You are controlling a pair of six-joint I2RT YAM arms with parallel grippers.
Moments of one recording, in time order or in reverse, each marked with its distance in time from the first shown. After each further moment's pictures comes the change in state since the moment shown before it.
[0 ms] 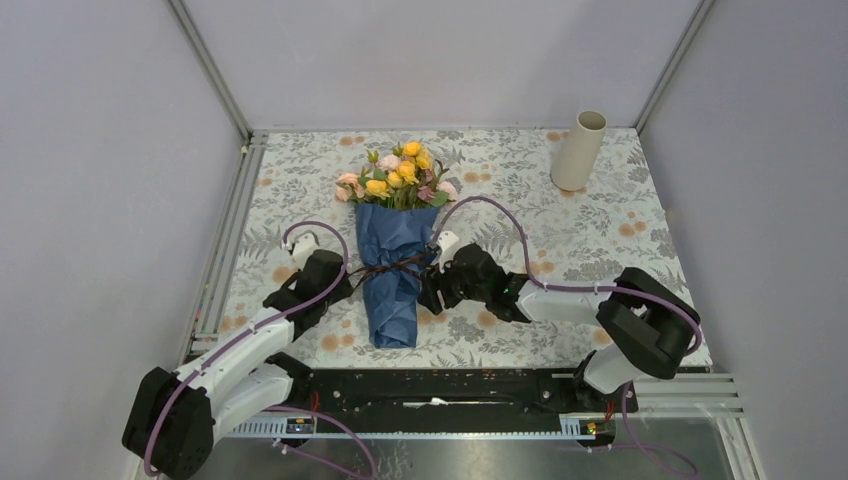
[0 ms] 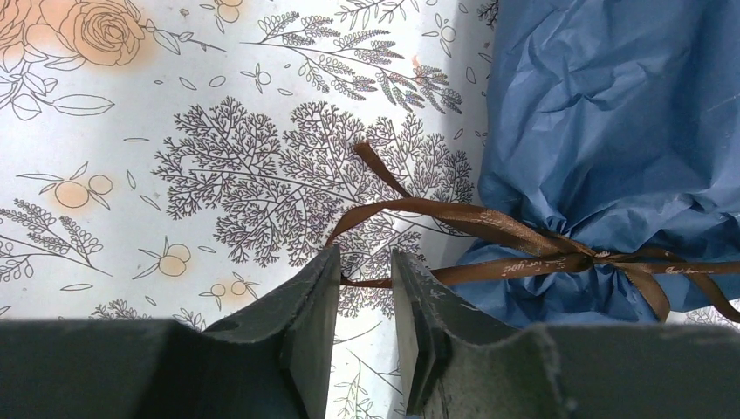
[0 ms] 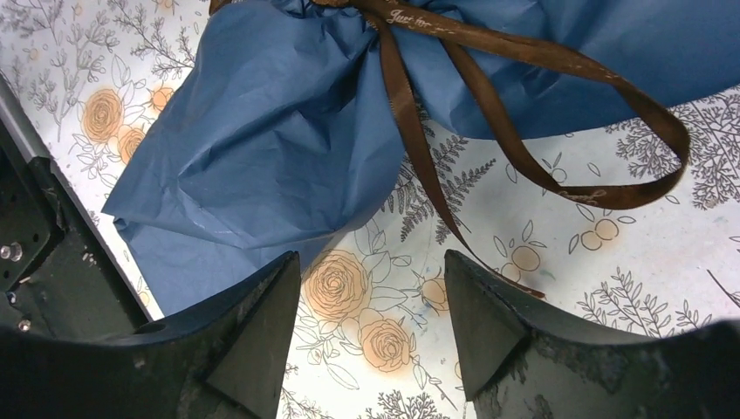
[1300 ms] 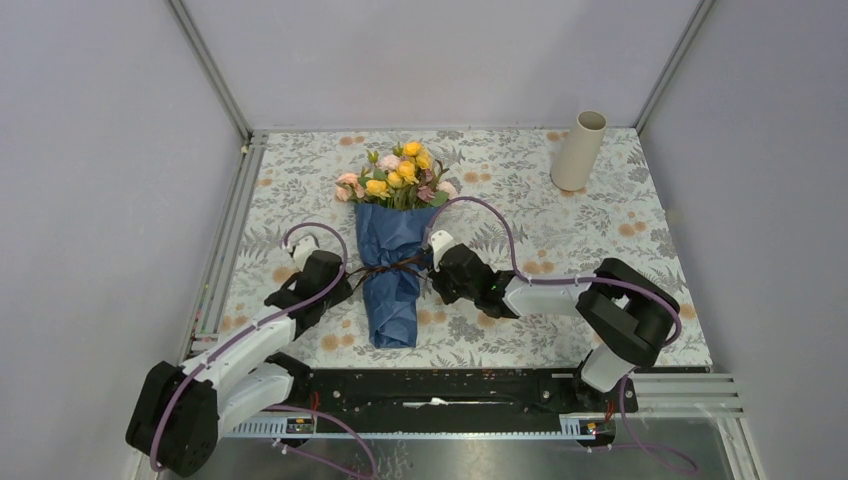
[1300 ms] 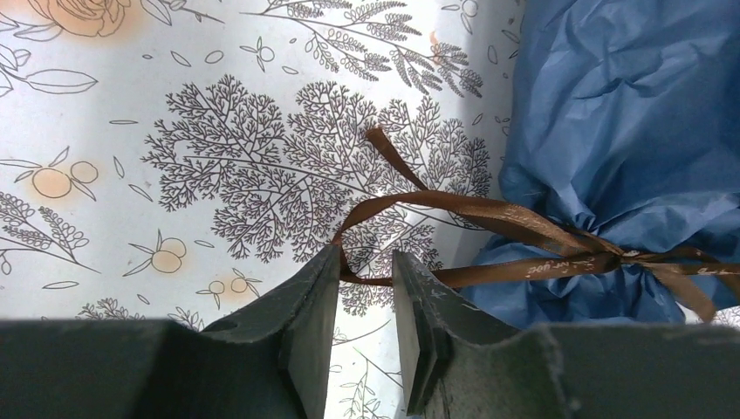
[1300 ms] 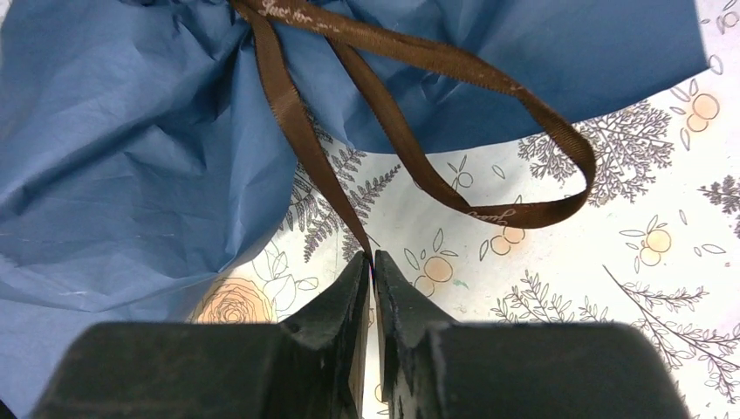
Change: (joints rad) left arm 0.033 0.022 -0.021 0.021 0.056 -0.003; right arm 0.025 0.120 0.075 -0.068 0.208 -0.117
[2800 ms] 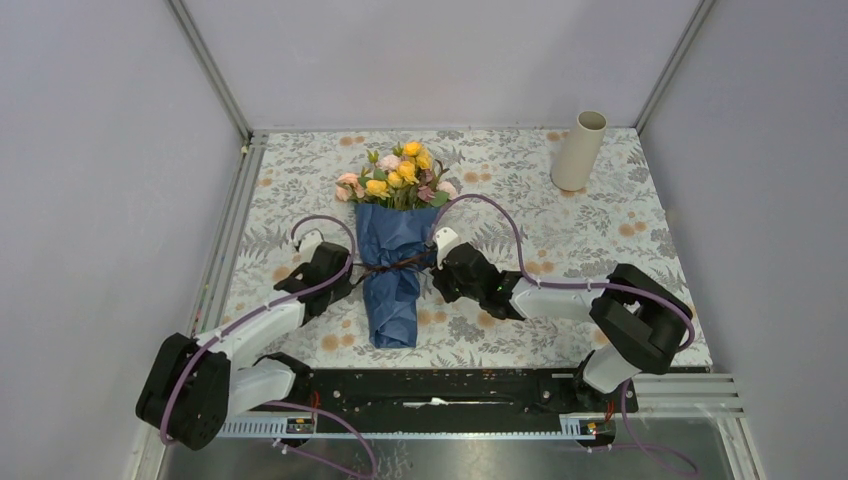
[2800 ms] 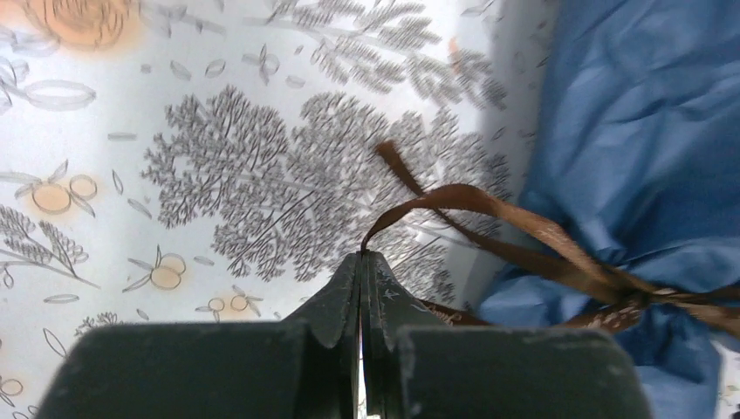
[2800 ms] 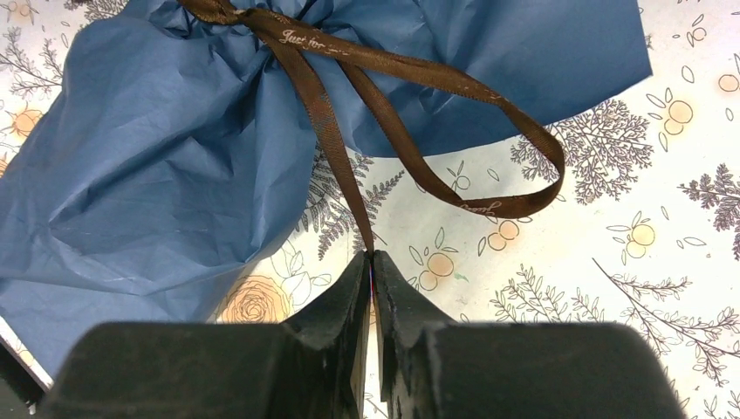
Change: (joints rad) left arm 0.003 0.158 0.045 0.006 -0.013 -0.005; right arm 0.001 -0.064 -0.015 0.001 0.003 0.027
